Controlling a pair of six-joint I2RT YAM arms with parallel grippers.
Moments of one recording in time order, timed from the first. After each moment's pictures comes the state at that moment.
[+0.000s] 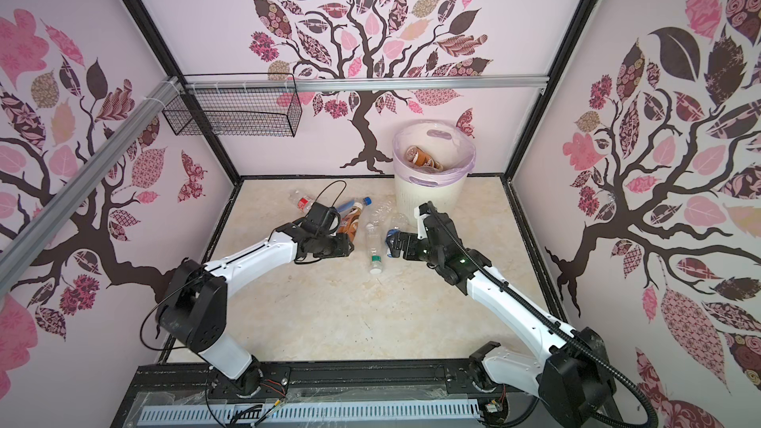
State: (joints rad) left arm -0.53 1.59 1.12 -0.48 0.12 -0.52; right arm 0.51 1.17 0.87 -0.26 -0.19 0.59
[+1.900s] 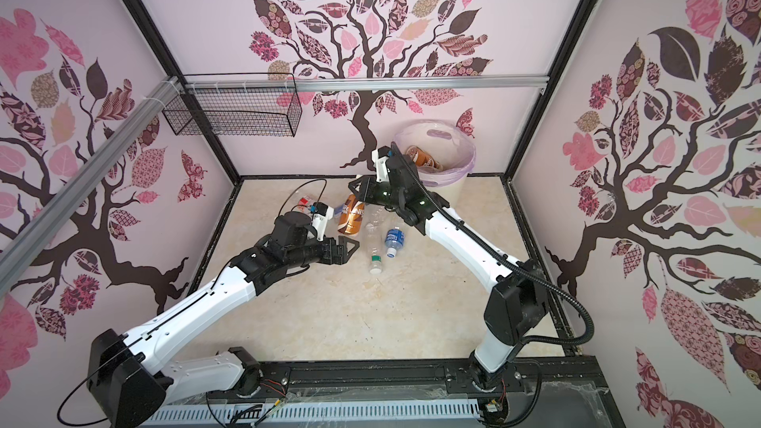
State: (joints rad) left arm -0.63 1.21 1.00 -0.39 0.18 -0.47; right arm 0.57 1.66 1.59 -0.26 -0.26 0.62
